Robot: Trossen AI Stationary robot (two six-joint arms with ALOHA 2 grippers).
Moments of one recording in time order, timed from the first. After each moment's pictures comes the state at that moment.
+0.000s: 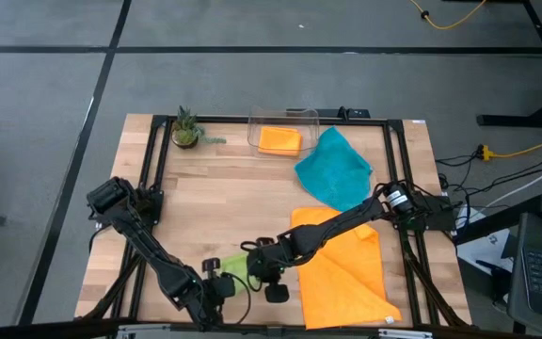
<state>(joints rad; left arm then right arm) -0.85 1.87 1.25 -0.60 -0.33 -0.98 0.39 2.20 1.74 -0.51 -0.15 0.27</state>
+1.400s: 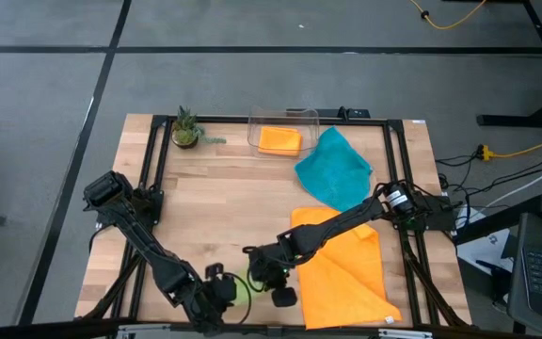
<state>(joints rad) -0.84 1.80 1.25 -0.46 -0.29 -0.99 0.39 2.20 1.74 -0.54 -0.35 0.26</state>
